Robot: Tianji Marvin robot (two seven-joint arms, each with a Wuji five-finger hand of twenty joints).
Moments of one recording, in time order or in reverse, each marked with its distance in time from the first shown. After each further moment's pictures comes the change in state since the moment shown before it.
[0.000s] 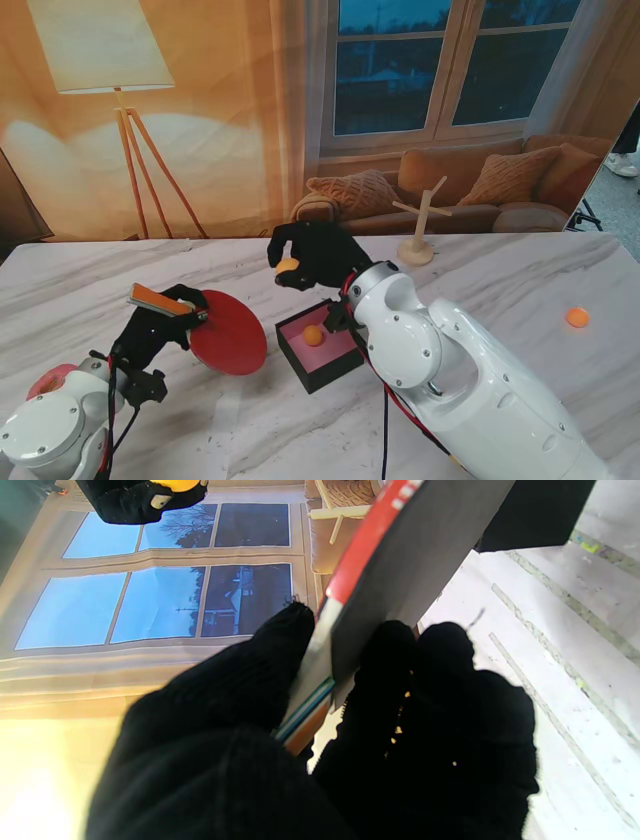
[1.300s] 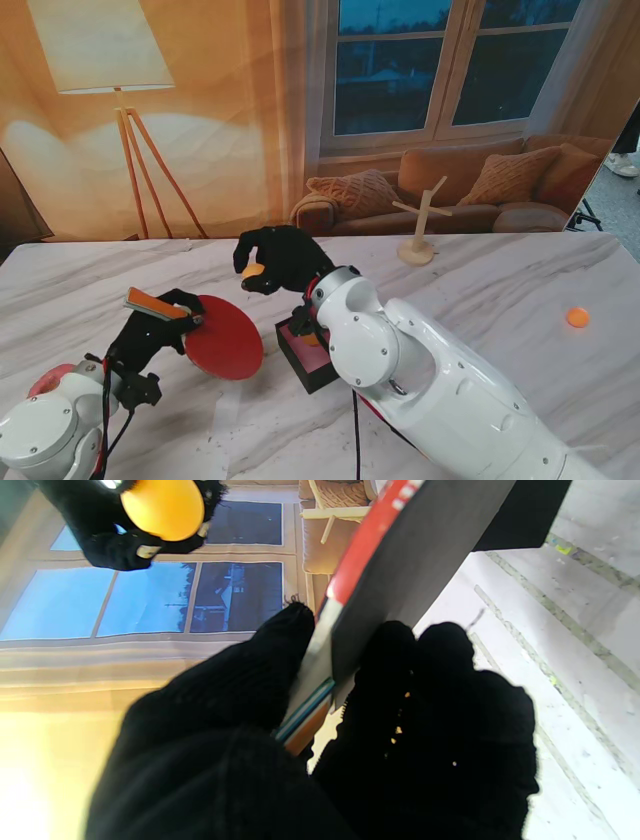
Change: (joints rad) left arm 0.004 0.002 -0.024 0.023 -0.021 0.010 -0.036; right arm 0.102 -0.061 -0.147 0.108 0.089 0.026 -0.095; left_hand 0.000 0.000 0.003 -0.011 0.000 0.001 0.001 0.000 -0.001 0.001 0.006 0.000 0.000 0.000 0.001 0.000 0.001 0.000 0.000 0.000; right_hand -0.005 0.010 0.016 0.006 -0.006 -0.016 -0.013 0.000 -0.052 -0.029 -0.026 -0.010 -0.089 0.017 -0.050 0.039 -0.123 0.012 -0.022 0.000
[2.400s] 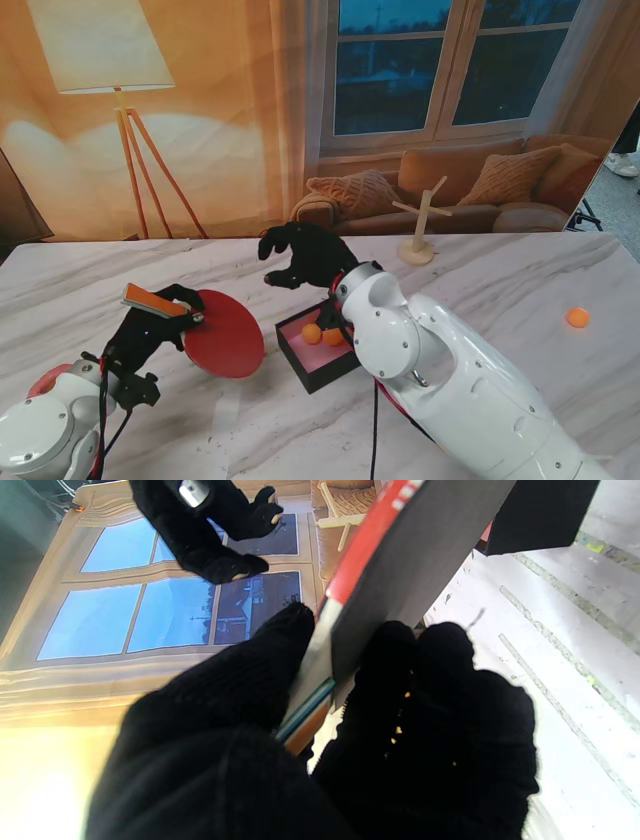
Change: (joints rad) left arm 0.023 0.003 -0.010 -0.047 0.025 -0.037 -0.005; right arm -0.044 0.024 0.101 0.026 -0.114 -0.060 0.078; left_hand 0.000 0.000 0.000 0.000 0.000 0.000 0.000 0.006 0.000 0.001 0.003 0.000 0.000 0.000 0.000 0.000 0.000 0.000 0.000 0.000; right_hand -0.205 0.064 0.002 0.084 -0.118 0.036 -0.284 0.148 -0.321 -0.102 -0.106 -0.110 -0.230 0.003 -0.135 0.056 -0.227 0.013 -0.093 0.030
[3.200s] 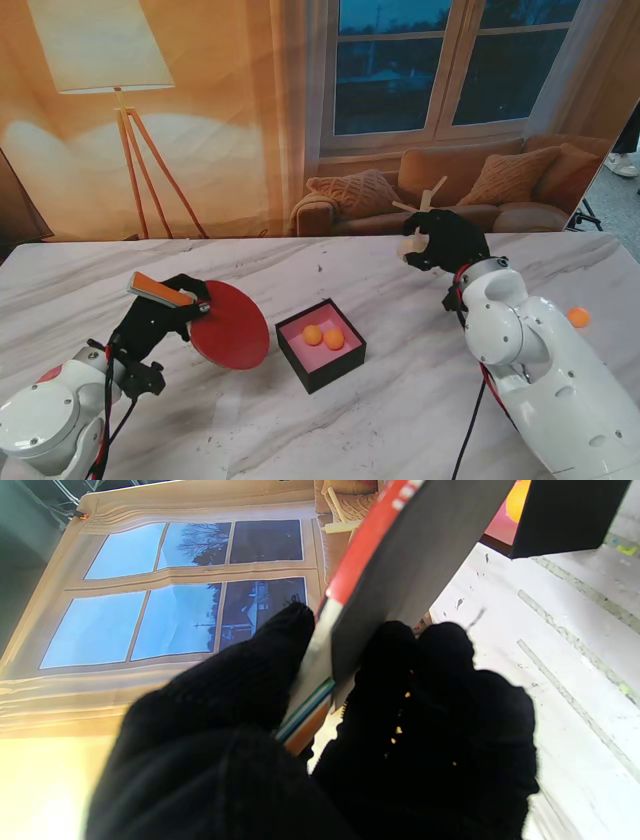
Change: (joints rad) left arm -0.044 0.002 0.020 -0.013 0.005 0.045 -0.003; right arm -0.204 0.075 0.444 0.070 -0.288 -0.085 0.019; left_hand 0.000 0.000 0.000 0.000 0.000 0.000 0.000 0.002 0.000 0.000 0.000 0.000 0.000 0.000 0.000 0.000 0.000 0.000 0.000 0.000; right_hand -0.003 0.000 -0.016 0.001 -0.036 0.012 -0.101 -0.055 -0.010 -0.021 -0.028 -0.021 -0.136 0.000 -0.153 -0.022 -0.116 -0.001 -0.107 0.010
